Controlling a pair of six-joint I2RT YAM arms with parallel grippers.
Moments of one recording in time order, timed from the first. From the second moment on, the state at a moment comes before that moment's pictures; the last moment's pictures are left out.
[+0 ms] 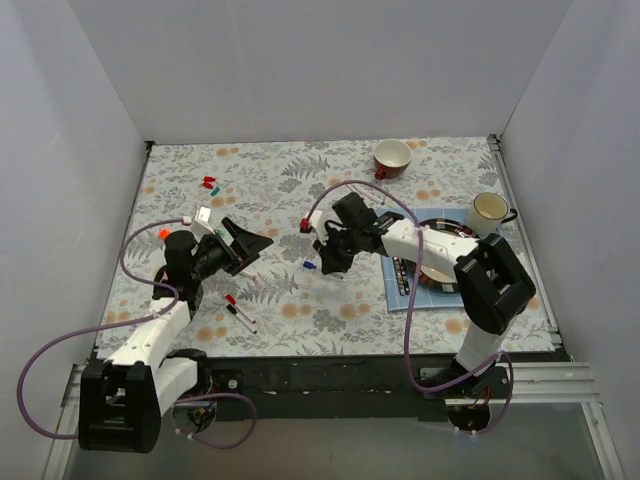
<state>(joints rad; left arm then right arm) -0.03 1.00 0.41 0.23 0.66 -0.91 0.80 1.79 1.19 -0.39 -0.42 -0.34</state>
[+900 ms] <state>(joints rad) -0.52 1.19 0.36 0.61 0.26 -1.21 0.63 1.64 1.07 -0.26 -1.00 -0.26</state>
